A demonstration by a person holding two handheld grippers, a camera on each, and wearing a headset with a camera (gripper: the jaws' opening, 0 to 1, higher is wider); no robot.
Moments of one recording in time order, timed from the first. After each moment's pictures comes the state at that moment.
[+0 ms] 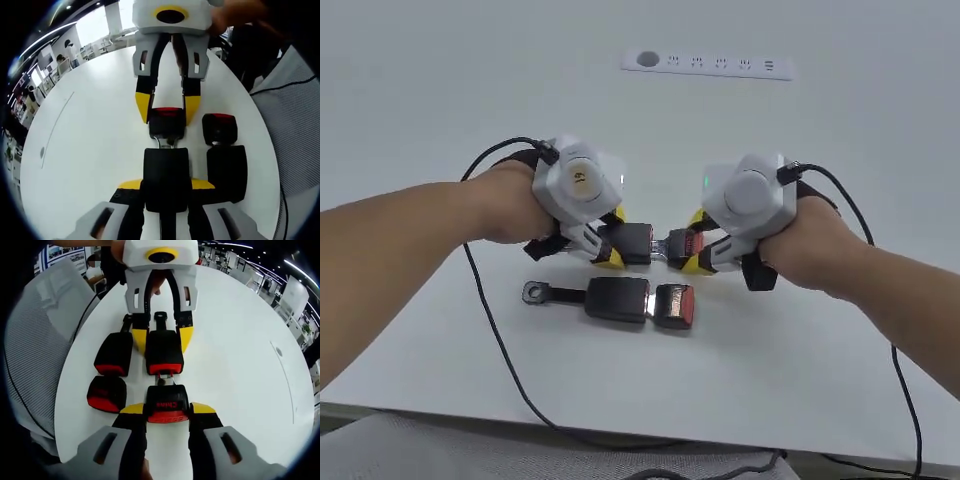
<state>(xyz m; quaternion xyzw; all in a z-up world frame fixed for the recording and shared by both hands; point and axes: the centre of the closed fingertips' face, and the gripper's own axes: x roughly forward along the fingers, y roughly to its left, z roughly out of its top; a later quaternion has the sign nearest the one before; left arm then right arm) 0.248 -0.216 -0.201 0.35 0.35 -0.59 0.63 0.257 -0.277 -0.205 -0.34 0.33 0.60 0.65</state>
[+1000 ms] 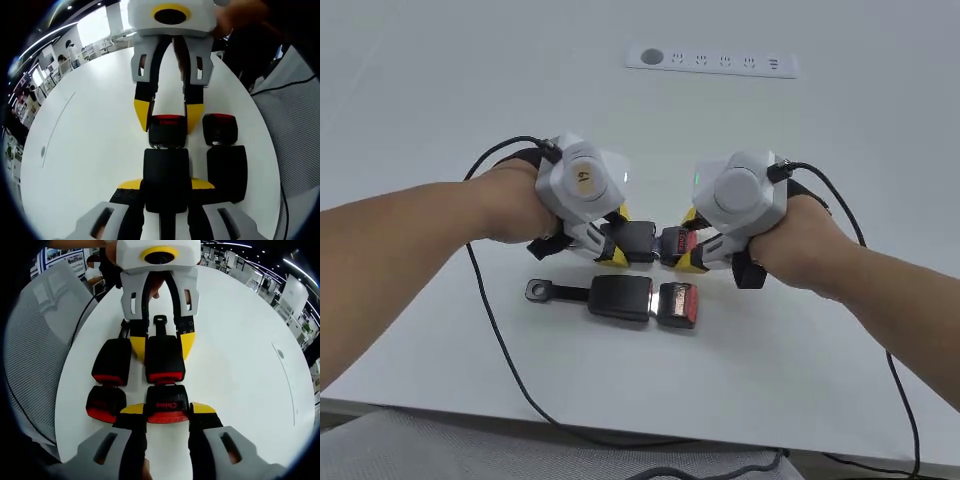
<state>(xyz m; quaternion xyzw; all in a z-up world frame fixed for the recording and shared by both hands) 0.250 -0.213 -0.201 0.35 0.35 -0.59 0.64 0.256 -0.262 -0.205 -0.34 0.33 0.60 0.65</state>
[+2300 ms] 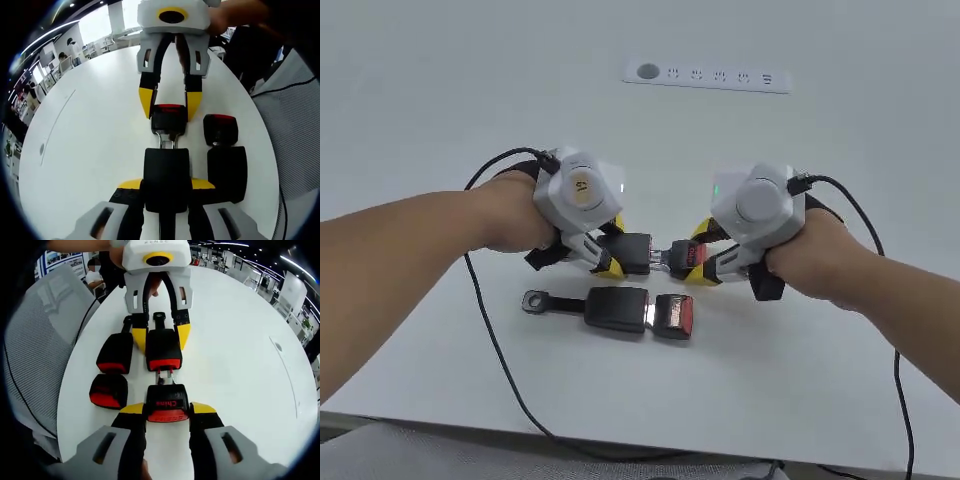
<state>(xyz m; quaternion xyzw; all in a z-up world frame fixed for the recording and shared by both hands) 0.248 -0.213 -0.201 0.34 0.35 -0.59 0.64 0.253 -0.286 -0.203 -0.32 0.33 0.60 0.65</state>
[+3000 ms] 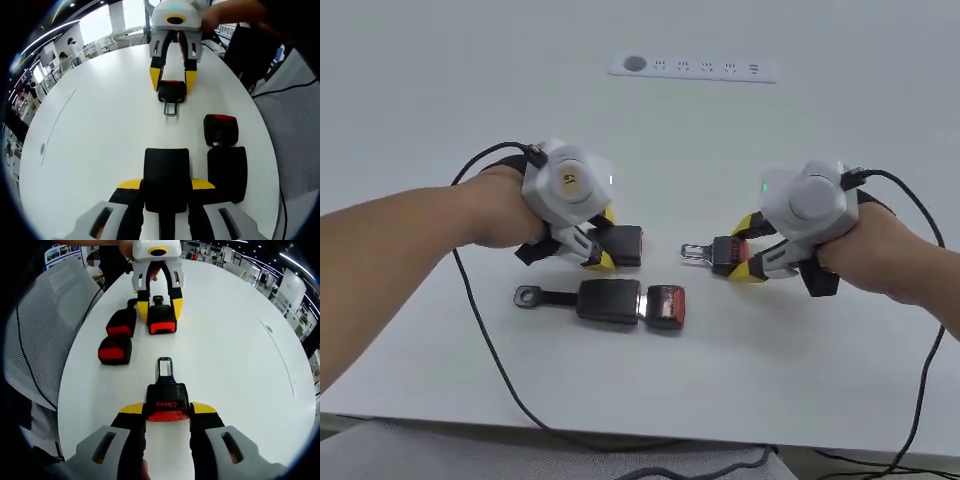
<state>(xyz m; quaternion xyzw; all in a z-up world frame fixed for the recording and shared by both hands) 0.252 -0.211 -0.204 0.34 0.35 -0.59 0.64 0.254 -0.361 -0.209 -0.34 0.35 0.59 0.65</state>
